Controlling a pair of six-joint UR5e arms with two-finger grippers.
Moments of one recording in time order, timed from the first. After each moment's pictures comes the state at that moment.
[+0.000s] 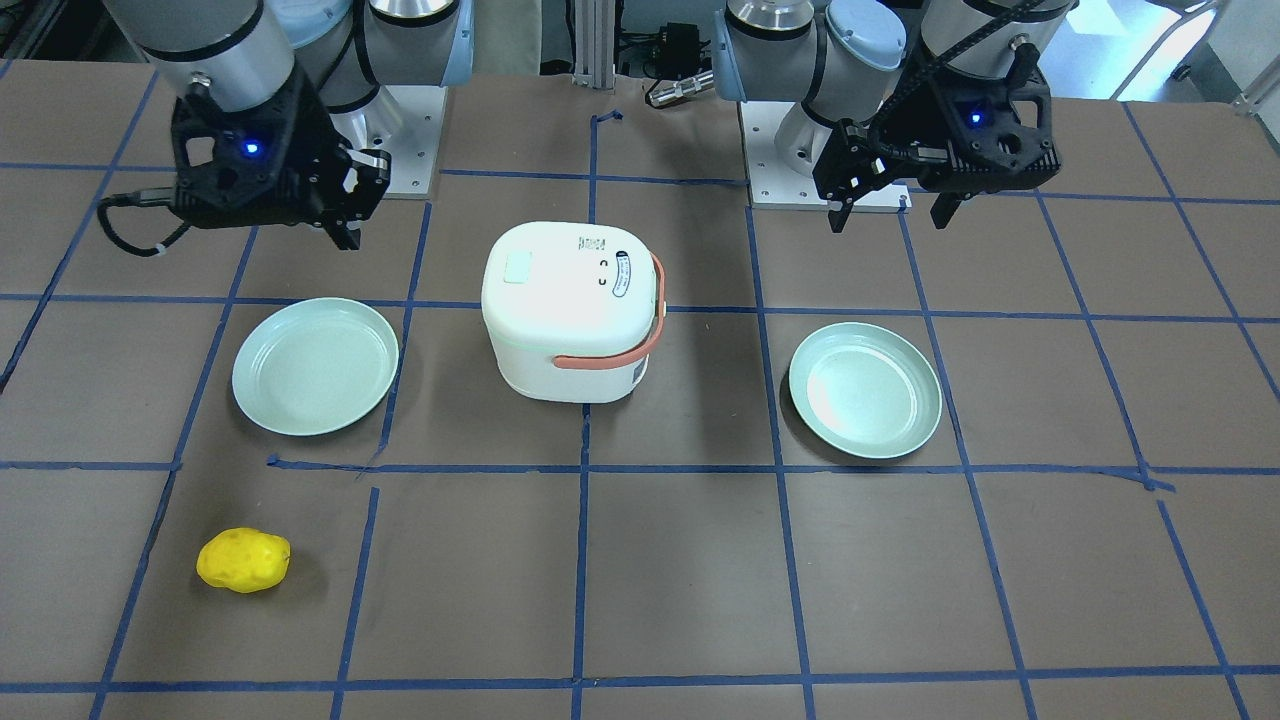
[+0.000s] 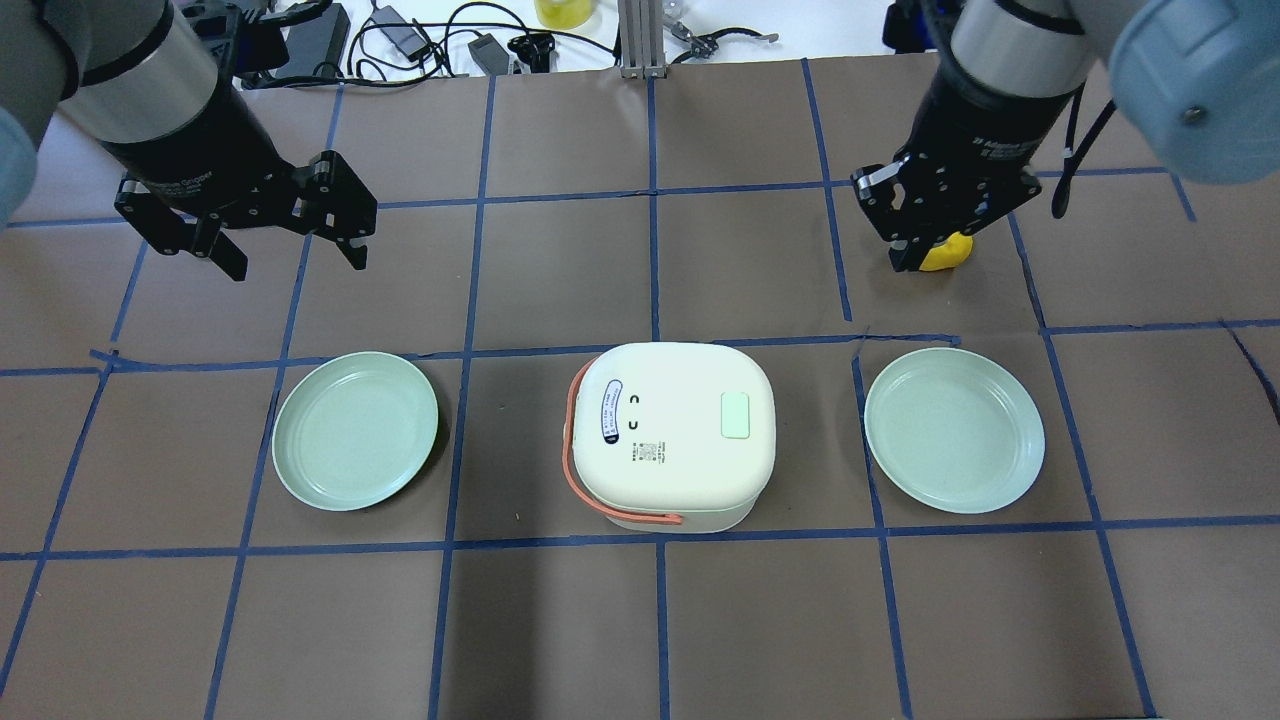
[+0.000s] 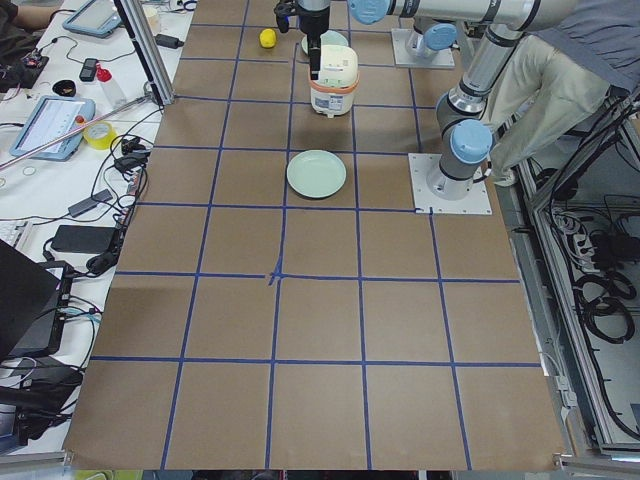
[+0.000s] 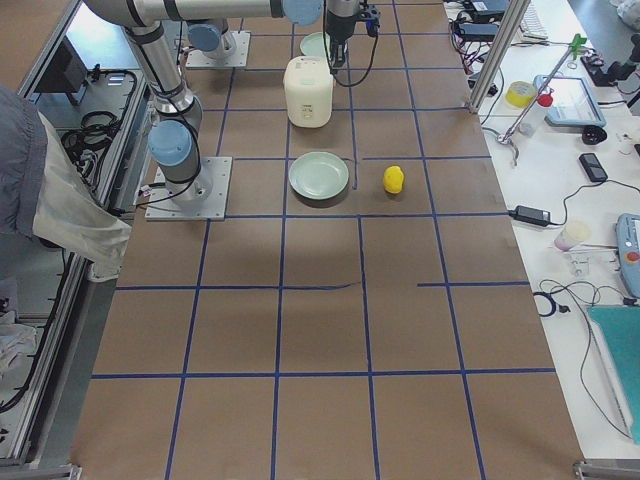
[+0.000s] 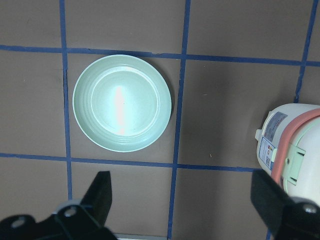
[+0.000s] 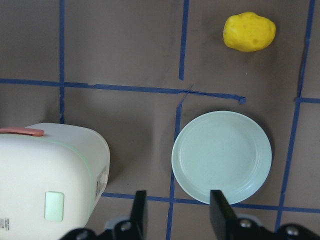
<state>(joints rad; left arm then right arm) -1.55 -1.50 -1.59 -1.62 1.59 -0.05 1.65 -1.57 1.57 -1.48 -1.50 0.00</state>
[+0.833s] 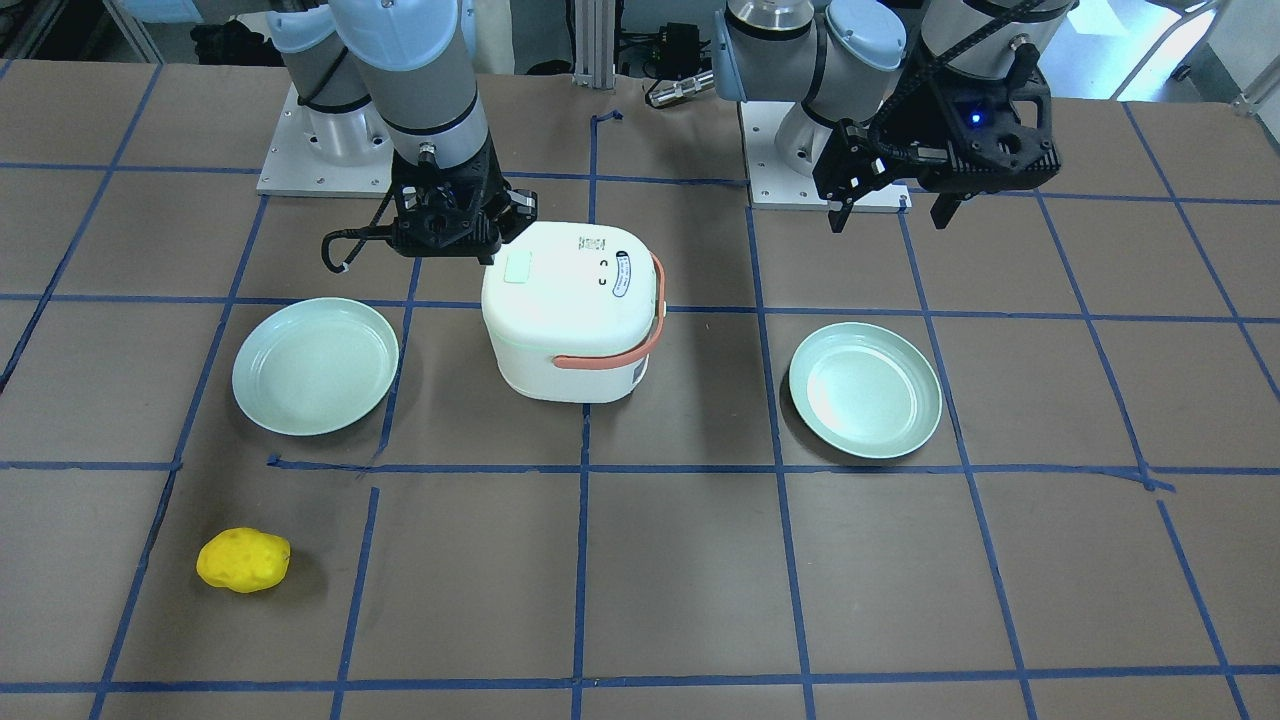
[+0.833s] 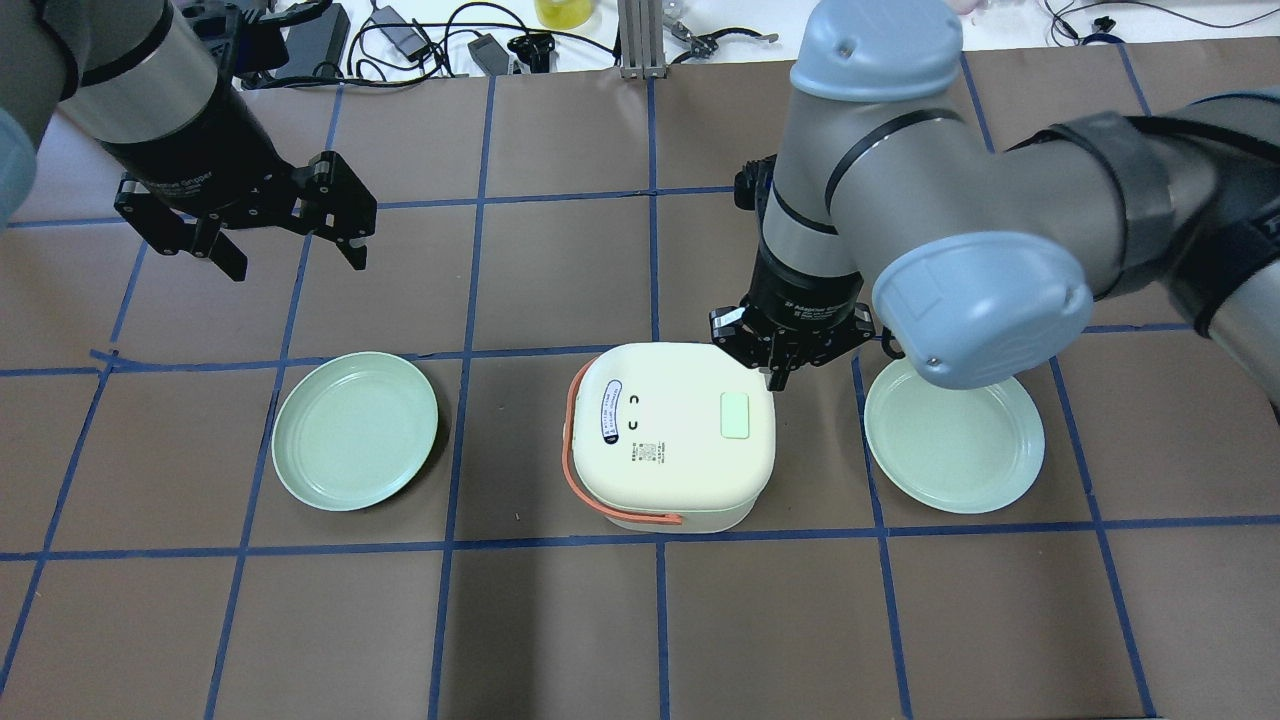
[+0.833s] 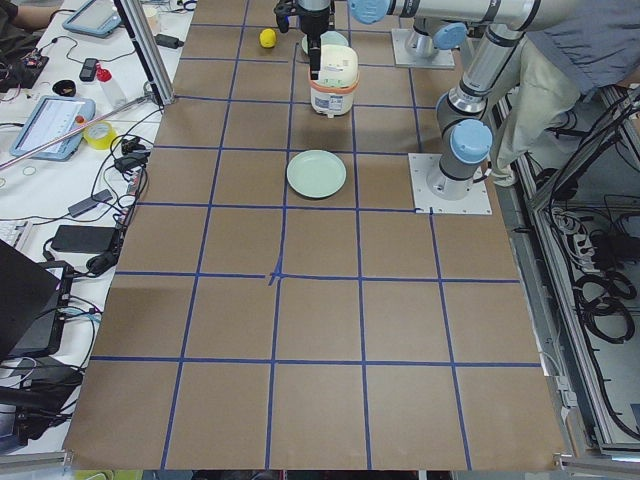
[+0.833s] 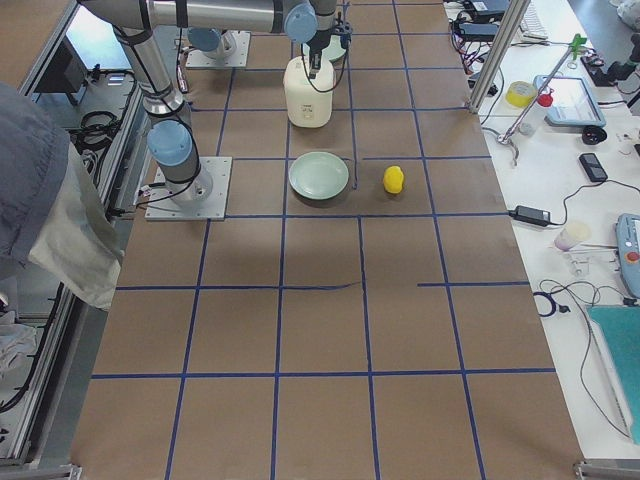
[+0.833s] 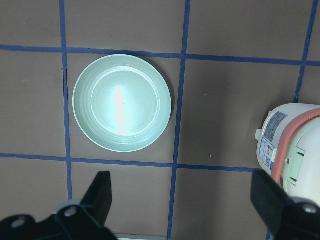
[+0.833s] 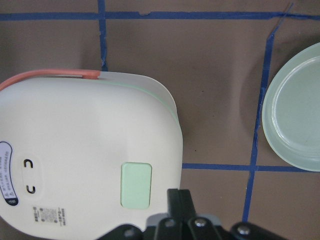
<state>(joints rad) -1.55 -1.50 -1.59 -1.62 1.59 -0.05 1.84 -1.55 1.80 -1.73 -1.49 0.25</state>
